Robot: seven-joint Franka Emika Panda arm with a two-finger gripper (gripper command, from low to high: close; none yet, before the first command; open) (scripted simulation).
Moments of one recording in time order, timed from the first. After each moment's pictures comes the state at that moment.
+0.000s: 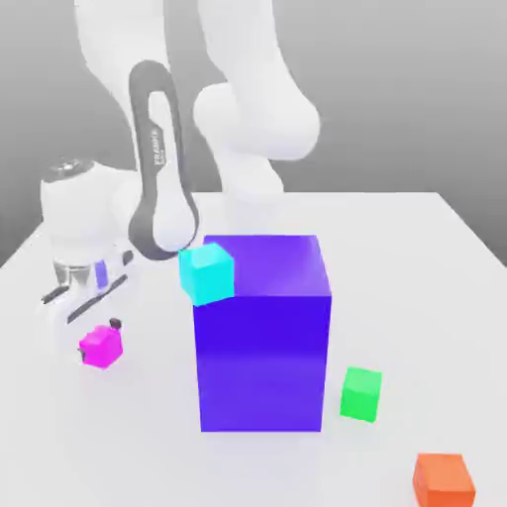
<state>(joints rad) -0.81 0.25 -0.01 -2.88 0.10 3.13 1.85</state>
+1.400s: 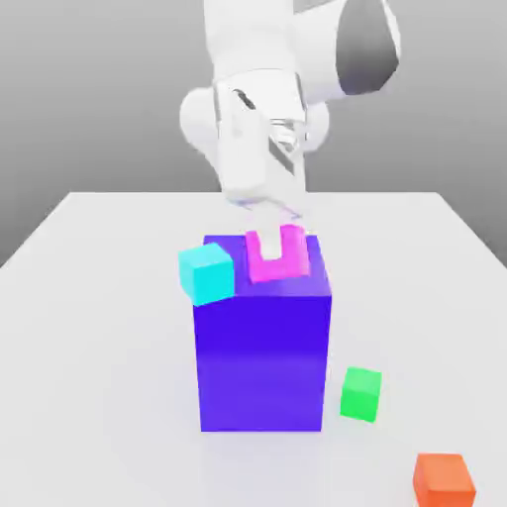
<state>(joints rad) -0.09 -0.47 0.30 -2.76 0.55 2.79 2.25</state>
